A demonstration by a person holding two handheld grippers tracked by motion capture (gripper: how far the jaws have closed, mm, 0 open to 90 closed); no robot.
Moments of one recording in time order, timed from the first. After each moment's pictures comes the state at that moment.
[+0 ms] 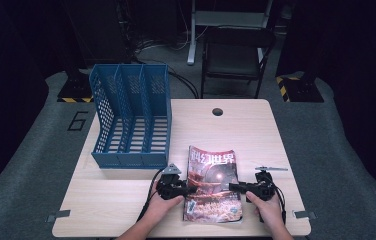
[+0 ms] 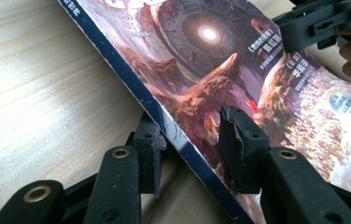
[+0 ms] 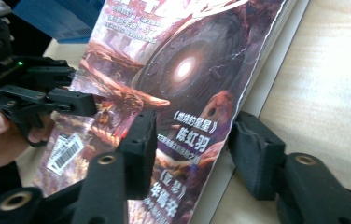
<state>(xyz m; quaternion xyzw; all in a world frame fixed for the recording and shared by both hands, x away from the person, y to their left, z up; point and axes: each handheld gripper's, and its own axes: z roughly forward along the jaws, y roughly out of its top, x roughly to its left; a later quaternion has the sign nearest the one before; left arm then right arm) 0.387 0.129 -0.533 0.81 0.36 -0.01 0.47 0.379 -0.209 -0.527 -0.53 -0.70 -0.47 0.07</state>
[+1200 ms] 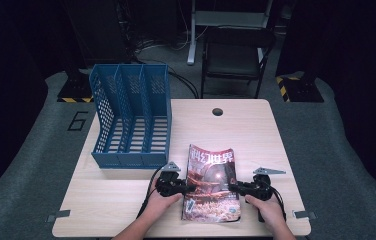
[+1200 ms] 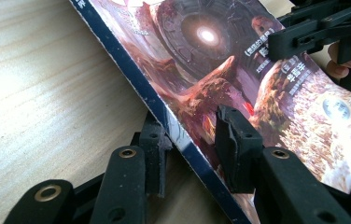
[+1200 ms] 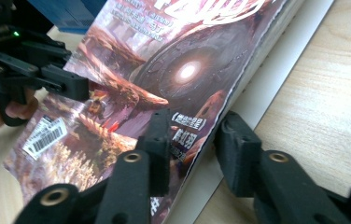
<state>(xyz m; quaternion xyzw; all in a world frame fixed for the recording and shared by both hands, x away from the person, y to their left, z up) 0.392 0.131 -0.529 0.81 0.36 -0.03 0.47 0.374 -0.205 -0.535 -0.48 -0.73 -0.49 0.02</state>
